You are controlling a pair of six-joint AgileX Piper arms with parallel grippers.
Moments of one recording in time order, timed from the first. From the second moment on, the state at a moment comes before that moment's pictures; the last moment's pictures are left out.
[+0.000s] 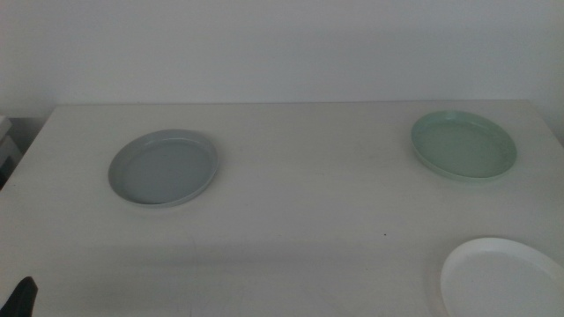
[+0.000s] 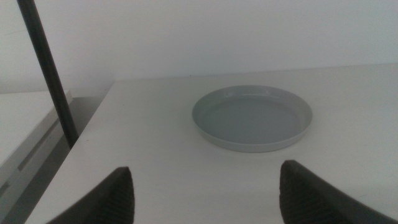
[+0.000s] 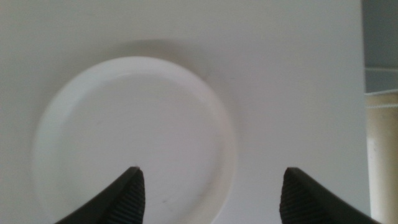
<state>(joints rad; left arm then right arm) 0.02 -0.01 0.03 -0.10 0.17 0.11 -0.16 1.17 -0.93 0.03 1.04 -0.08</state>
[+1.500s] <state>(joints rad) 0.02 -0.01 0.03 -0.10 0.17 0.11 -0.22 1.66 -0.83 0.08 0.79 -0.26</state>
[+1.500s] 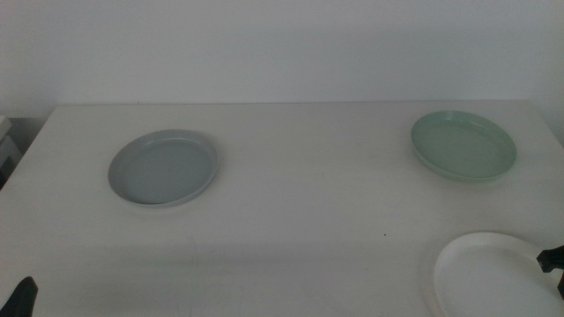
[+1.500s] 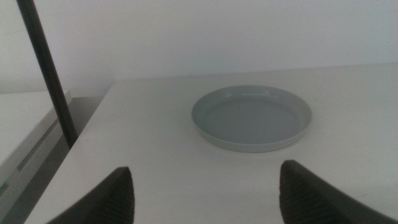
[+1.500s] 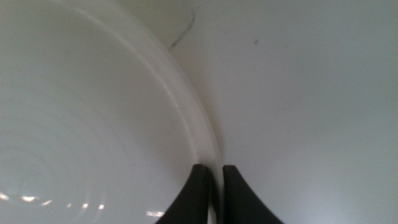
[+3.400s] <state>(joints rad) 0.02 -0.01 0.03 -0.10 0.17 0.11 0.40 1.98 -1.35 0.20 0.77 0.13</state>
